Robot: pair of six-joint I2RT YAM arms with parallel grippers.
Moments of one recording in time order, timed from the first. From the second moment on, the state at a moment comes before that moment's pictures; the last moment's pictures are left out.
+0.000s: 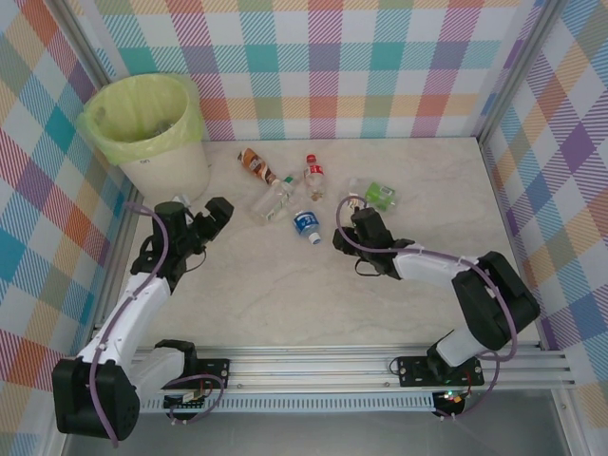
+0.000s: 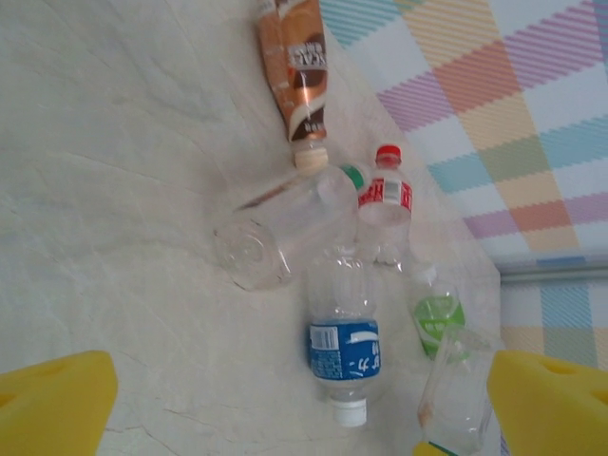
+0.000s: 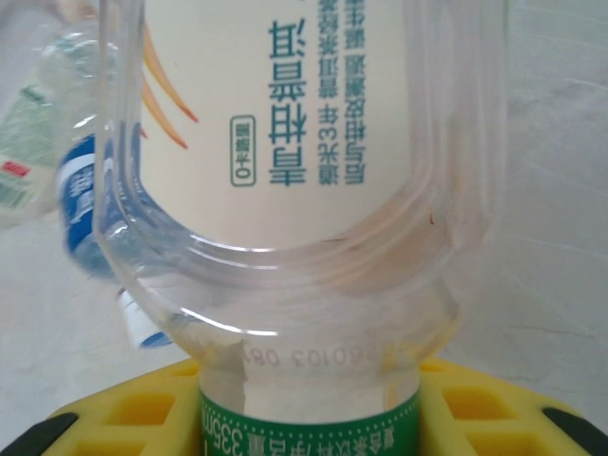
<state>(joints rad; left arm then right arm) -0.13 1.03 0.69 -0.19 0.22 -0.92 0.61 1.51 0.72 0.06 0.05 0.67</state>
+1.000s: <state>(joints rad) -0.51 1.49 1.07 0.06 0.39 -0.89 0.66 1.41 0.79 0.26 -0.38 0.46</state>
